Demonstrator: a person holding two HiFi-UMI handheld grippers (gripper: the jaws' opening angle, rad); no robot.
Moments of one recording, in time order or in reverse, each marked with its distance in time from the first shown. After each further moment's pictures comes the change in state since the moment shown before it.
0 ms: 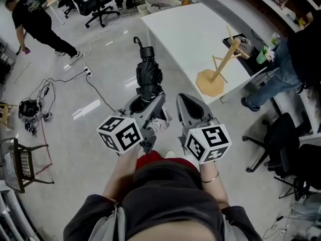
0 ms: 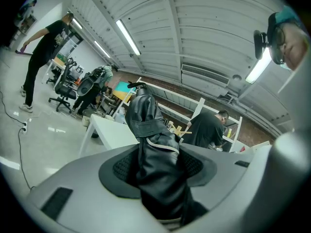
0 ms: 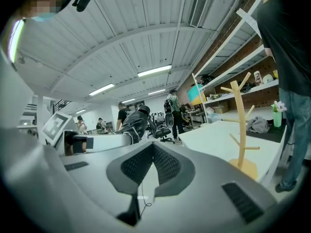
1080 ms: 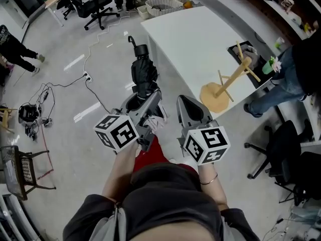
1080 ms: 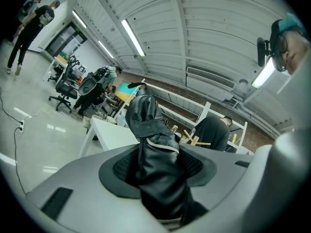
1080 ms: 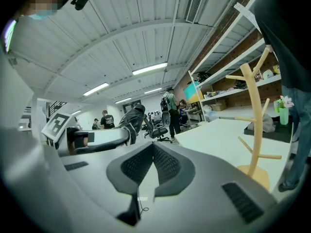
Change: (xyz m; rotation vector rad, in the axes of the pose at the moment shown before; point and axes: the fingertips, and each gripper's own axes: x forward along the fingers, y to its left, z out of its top) left arm 0.058 0.063 0.041 -0.035 -0.026 0.010; right arm 0.073 -0.042 0.006 0.029 0.014 -0.032
